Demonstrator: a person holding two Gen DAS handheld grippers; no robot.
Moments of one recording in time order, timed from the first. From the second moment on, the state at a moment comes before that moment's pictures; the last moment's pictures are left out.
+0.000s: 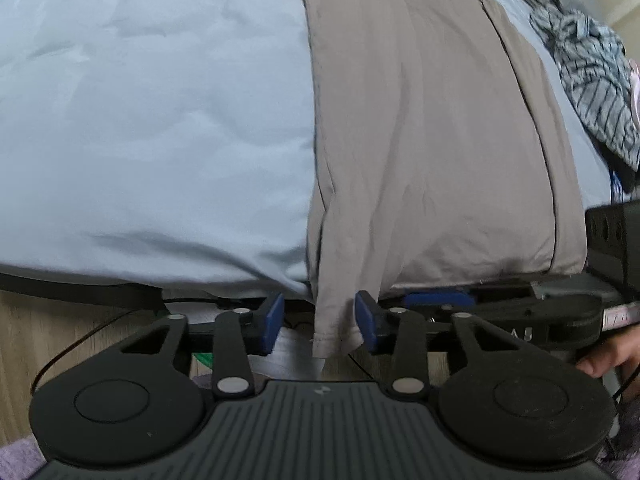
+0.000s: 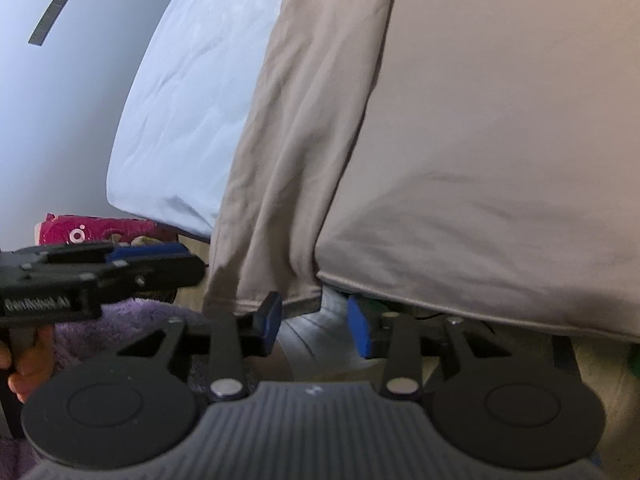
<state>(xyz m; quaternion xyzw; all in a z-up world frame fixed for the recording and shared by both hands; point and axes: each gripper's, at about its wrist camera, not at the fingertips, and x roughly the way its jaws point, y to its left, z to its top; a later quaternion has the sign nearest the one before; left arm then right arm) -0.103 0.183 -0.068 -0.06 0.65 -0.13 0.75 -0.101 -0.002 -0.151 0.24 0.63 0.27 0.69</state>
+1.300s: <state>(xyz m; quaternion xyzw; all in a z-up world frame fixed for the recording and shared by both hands) -0.107 0.195 -0.102 -0.06 0.67 -0.09 0.74 -0.127 0.027 -0.160 0.17 0.66 0.26 0.69</state>
